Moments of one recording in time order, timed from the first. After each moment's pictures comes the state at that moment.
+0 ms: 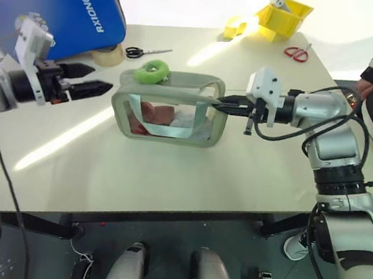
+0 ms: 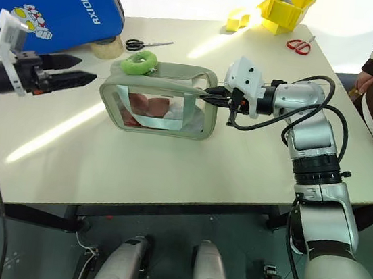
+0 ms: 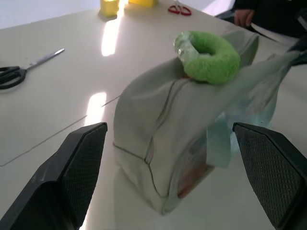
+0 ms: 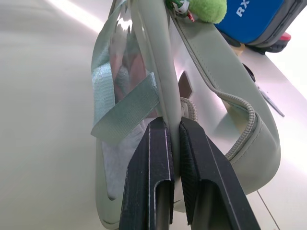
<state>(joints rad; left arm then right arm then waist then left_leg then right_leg) -0.65 0.93 0.25 0.12 -0.60 0.77 -1.01 -0.92 -0.59 0.14 0.29 0.16 0.14 1.20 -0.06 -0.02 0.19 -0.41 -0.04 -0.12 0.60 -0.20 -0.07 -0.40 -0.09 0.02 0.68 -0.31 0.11</state>
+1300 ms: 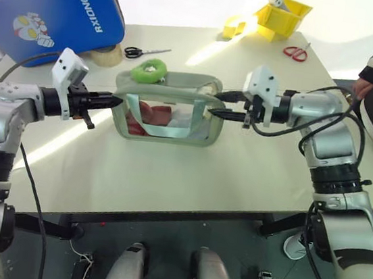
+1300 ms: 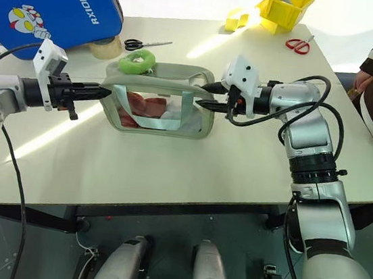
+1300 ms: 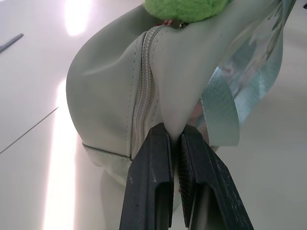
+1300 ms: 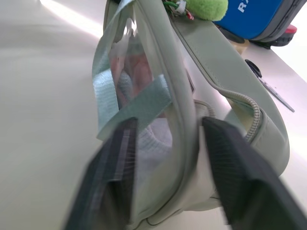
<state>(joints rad) -0.66 0.84 0.09 0.19 -0.44 0.58 -1.06 -0.94 -0.57 0.15 0.27 0.19 0.24 1.19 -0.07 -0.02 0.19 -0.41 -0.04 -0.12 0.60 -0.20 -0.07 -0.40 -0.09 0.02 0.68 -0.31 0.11</state>
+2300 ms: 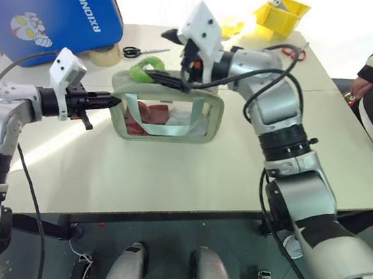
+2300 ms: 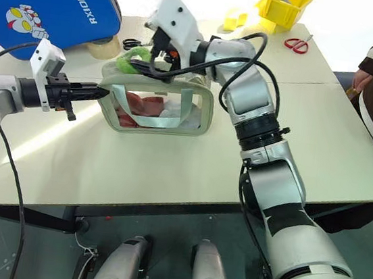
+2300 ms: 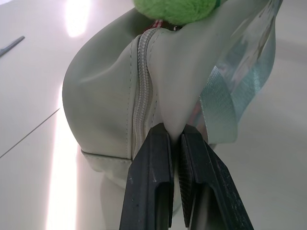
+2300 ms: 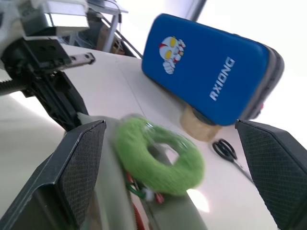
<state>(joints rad) -0.64 0.86 0.11 0.16 -0.44 0.58 -1.06 -1.24 -0.22 0.23 0.46 0.12 0.25 0.89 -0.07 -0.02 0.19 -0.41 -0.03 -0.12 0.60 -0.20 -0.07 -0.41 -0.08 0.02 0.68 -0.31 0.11</state>
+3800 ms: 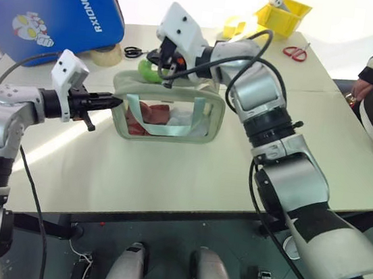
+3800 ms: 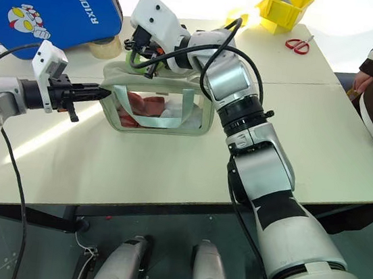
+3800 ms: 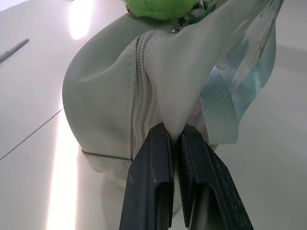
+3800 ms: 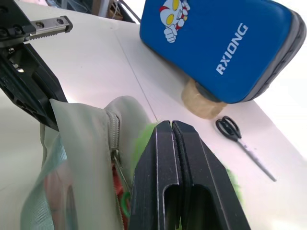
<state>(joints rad) -0.62 0.84 0.11 0.13 -0.45 0.58 -1.03 -1.37 -0.17 0.25 0.67 -0.03 0.28 0.88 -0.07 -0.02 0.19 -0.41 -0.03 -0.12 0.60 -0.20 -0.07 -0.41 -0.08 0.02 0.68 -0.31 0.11</state>
